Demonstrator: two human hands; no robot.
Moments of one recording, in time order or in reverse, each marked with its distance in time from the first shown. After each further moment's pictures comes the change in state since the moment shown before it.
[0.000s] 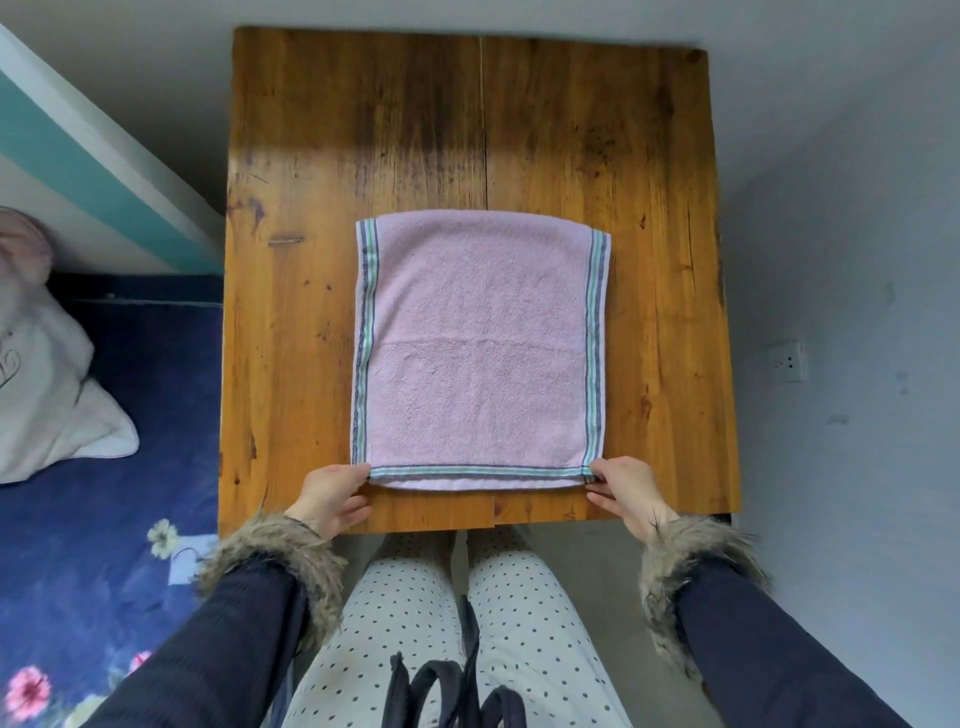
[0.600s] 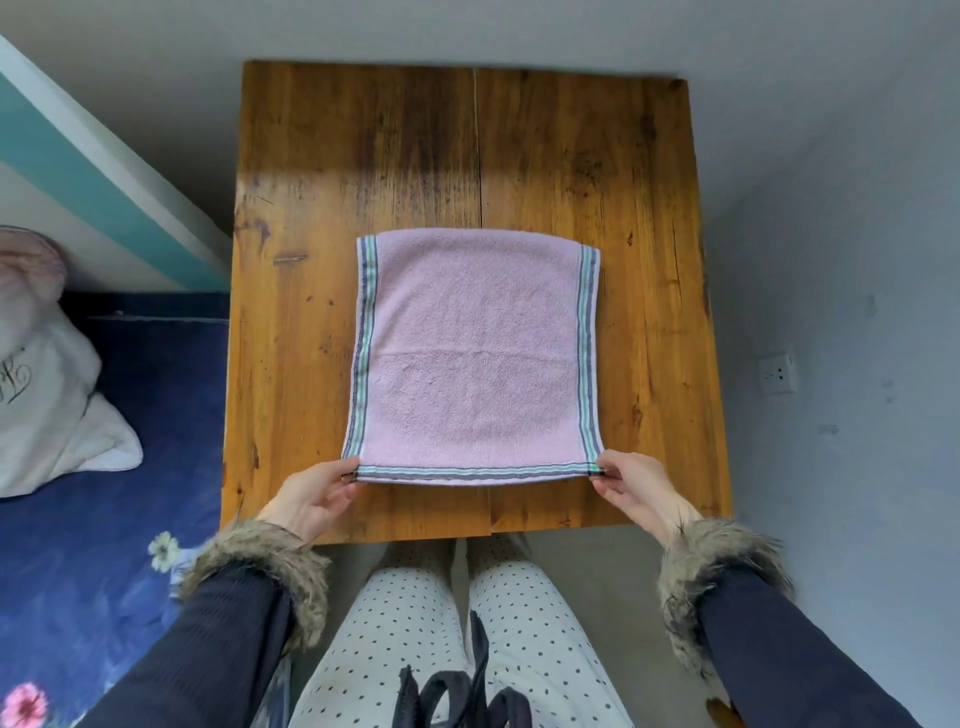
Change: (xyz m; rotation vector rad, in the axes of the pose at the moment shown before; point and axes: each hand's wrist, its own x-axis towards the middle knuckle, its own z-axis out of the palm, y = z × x) left_hand -0.018 0.022 -0.016 -0.360 -0.063 -0.097; right_hand -0.022 -0.024 -0.016 0.276 -0.095 0.006
